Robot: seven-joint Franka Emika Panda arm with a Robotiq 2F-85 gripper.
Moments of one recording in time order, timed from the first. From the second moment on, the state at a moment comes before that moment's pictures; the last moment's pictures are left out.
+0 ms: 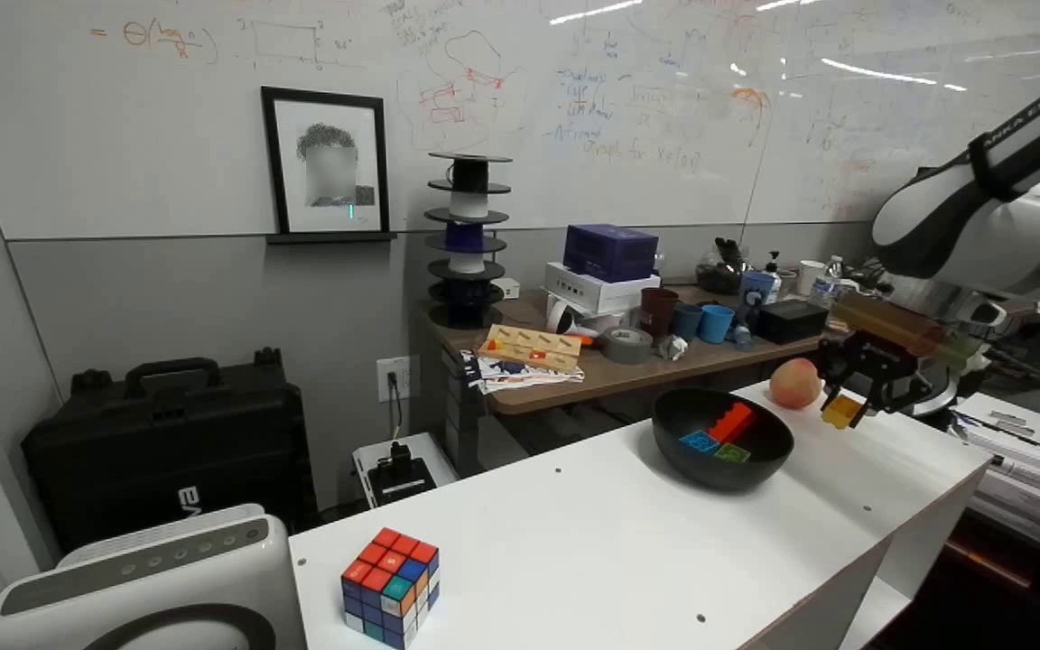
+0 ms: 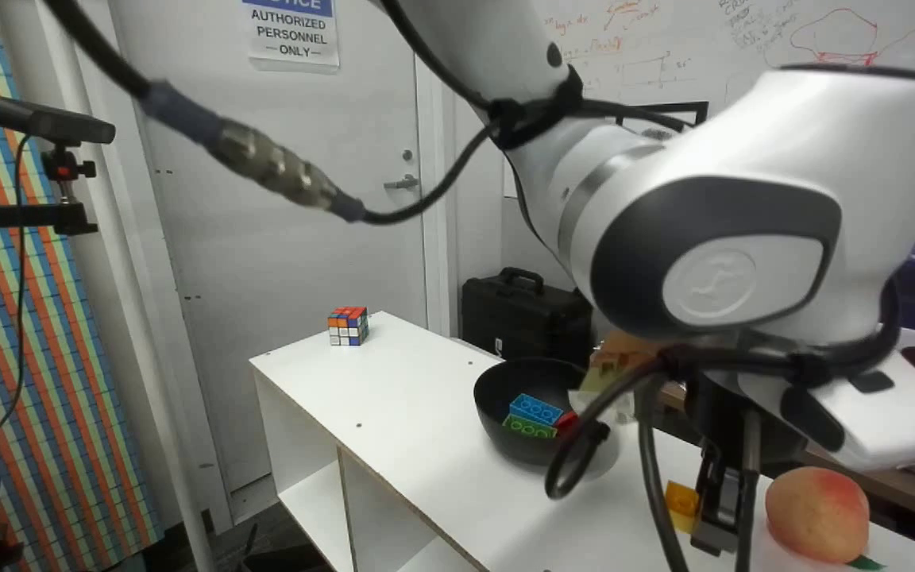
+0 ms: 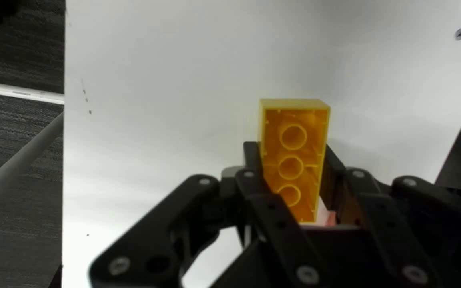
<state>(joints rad) -0.21 0.82 -0.15 -1.63 0.36 2.54 0.67</state>
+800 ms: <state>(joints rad) -0.11 0.45 0.02 -1.88 0.50 2.58 0.57</state>
